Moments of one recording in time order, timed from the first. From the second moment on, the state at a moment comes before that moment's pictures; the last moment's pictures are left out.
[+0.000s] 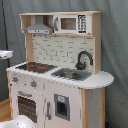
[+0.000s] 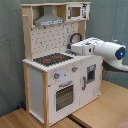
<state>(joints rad) -0.54 -1.23 1.15 -2.22 -0.36 2.87 -1.06</state>
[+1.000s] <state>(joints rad) -0.55 -1.10 1.00 -2.18 -0.36 2.87 -1.32</state>
